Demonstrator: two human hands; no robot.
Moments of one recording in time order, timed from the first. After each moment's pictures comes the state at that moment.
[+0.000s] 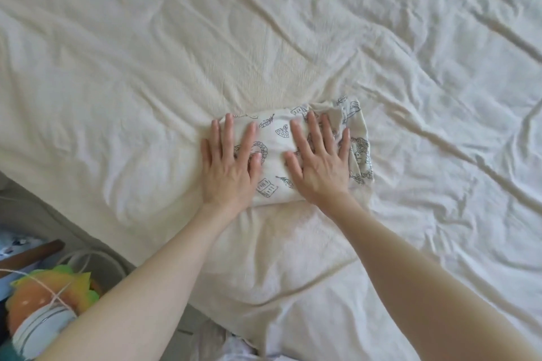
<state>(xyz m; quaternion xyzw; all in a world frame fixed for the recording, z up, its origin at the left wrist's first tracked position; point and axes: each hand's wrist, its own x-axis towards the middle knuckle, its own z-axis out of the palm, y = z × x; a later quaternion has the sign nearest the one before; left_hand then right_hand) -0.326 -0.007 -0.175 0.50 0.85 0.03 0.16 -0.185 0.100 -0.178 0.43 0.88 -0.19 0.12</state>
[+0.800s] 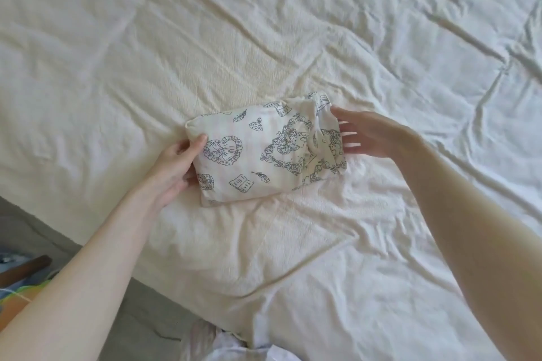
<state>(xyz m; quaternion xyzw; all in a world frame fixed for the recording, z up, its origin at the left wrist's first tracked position) -0.376 0.000 -0.135 -0.02 0.72 0.41 0.56 -0.121 0.226 -0.125 0.55 0.41 -0.71 0.14</state>
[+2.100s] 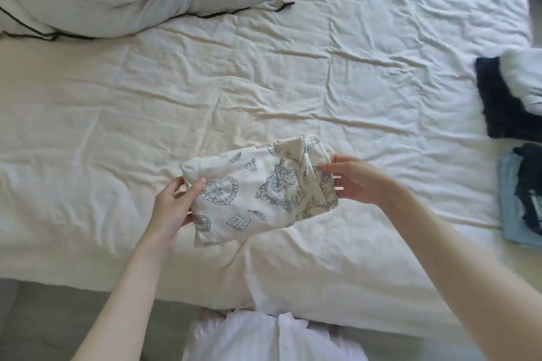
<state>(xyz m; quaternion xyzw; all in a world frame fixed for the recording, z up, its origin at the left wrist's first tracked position) -0.265 -0.054 0.037 0.19 0.71 0.38 0.56 0.053 0.049 0.047 0.58 0.26 -0.76 -0.13</state>
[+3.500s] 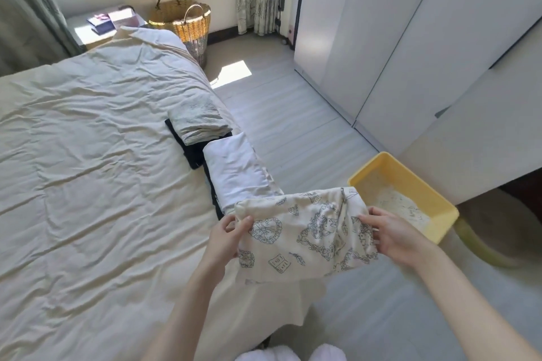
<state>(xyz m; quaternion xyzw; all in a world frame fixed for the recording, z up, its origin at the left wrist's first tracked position) 0.465 -0.121 0.159 0.46 0.52 0.17 0.70 0.732 -0.285 0.191 0.68 0.04 -0.57 -0.46</state>
